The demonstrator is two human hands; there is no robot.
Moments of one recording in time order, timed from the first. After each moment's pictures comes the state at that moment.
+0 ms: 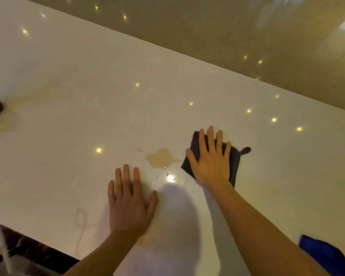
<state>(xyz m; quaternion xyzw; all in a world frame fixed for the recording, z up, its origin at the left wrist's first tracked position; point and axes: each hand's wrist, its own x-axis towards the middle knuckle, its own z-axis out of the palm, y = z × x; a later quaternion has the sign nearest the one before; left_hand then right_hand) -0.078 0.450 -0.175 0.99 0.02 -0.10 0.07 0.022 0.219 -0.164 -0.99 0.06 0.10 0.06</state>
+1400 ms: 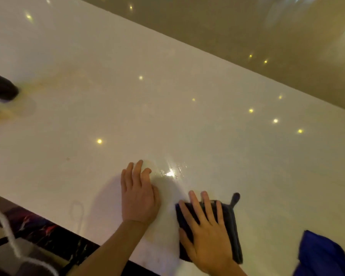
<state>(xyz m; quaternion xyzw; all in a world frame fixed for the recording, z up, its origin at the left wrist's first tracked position) -0.084 0.456 -0.166 0.98 0.02 -0.01 0.19 -0.175 0.258 -0.173 -0.98 -0.13 0.09 0.06</state>
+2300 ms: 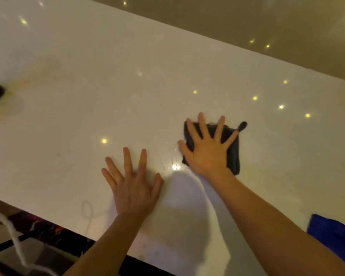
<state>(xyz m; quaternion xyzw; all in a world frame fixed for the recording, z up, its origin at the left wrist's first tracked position) -0.082 0.455 -0.171 0.99 0.05 -0.11 0.07 0.001 0.249 -0.167 -1.00 0.00 0.08 0.05</state>
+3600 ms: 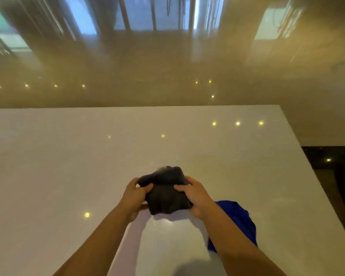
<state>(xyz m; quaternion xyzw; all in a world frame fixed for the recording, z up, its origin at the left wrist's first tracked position) -0.071 0.249 -0.042 0.70 0.17 -0.34 0.60 -0.138 0.071 -0.057 -0.56 0.37 0.15 0.73</state>
